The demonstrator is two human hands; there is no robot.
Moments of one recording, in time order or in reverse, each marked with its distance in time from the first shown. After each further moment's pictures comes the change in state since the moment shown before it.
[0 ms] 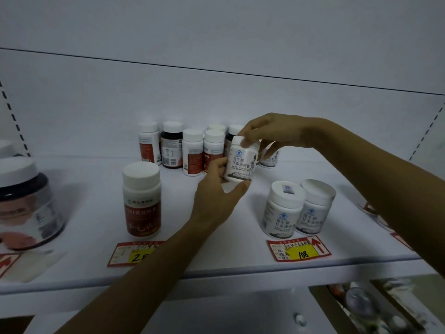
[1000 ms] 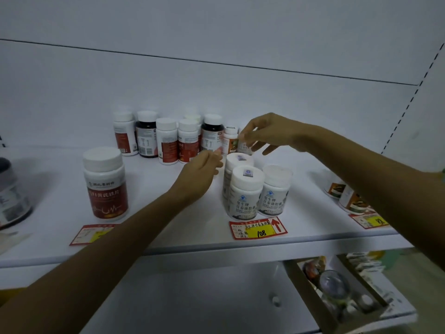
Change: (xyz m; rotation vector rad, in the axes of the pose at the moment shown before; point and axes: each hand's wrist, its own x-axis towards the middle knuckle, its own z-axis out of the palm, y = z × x) left_hand 0.006 0.026 0.018 0.060 -0.194 -0.185; right_hand -0.041 0.050 -0.008 -0.037 0.156 0.043
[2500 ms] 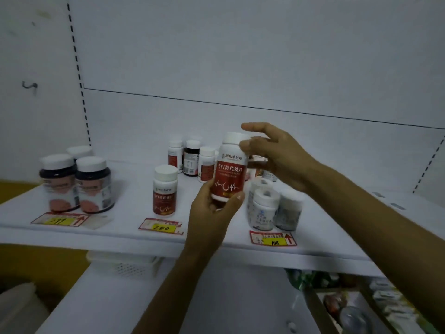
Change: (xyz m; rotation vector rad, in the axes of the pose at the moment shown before) left_hand -0.125 0.046 -0.006 -0.339 0.389 0.141; right_hand -0.100 -0.089 0.025 0.731 0.027 -0.332
